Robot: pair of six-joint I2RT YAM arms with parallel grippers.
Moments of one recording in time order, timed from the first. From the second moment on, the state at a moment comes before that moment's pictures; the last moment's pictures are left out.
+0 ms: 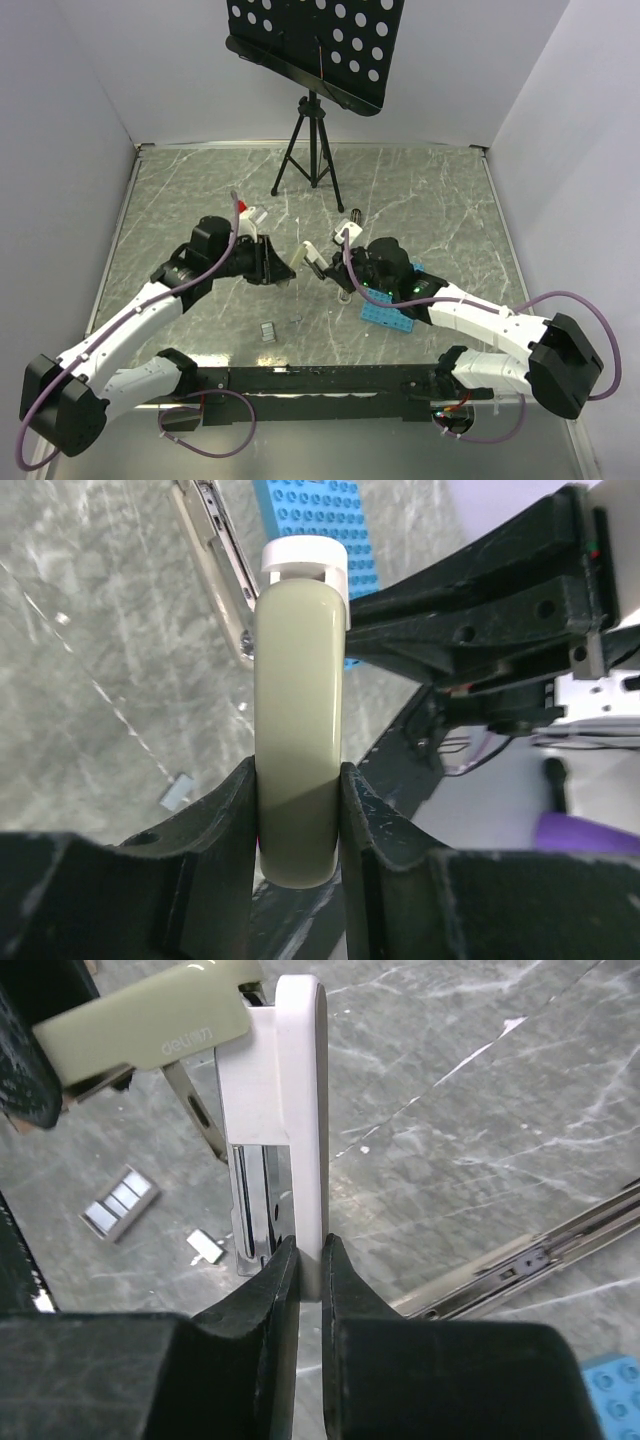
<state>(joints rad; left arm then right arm) -0.51 0.99 0.71 -0.22 0.54 -0.57 0.81 1.14 0.62 0.11 -0.12 0.04</state>
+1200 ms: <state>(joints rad) -0.51 1.10 0.89 -0.38 0.55 0.32 0.76 1.07 0.64 0.05 -0.11 -0.52</state>
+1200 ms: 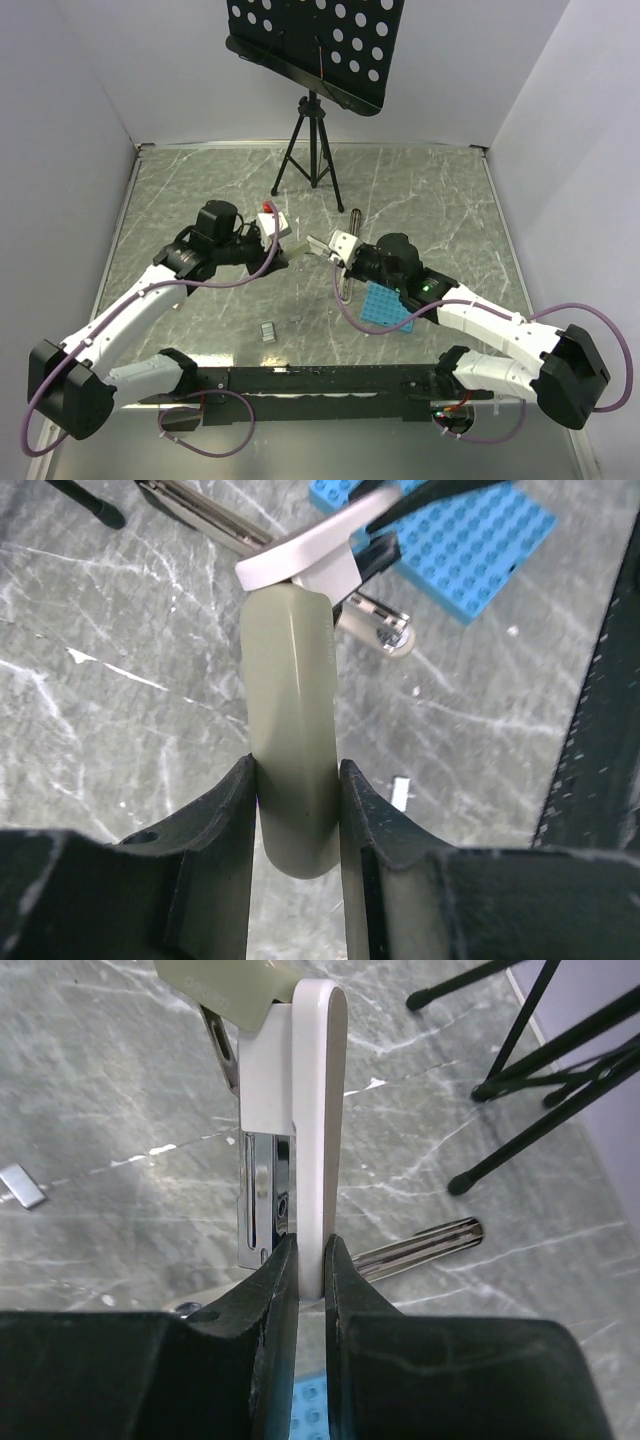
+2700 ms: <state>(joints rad) -0.60 1.02 0.67 -0.21 0.24 0.58 0.85 1.14 0.50 0.42 -0.11 -0.70</state>
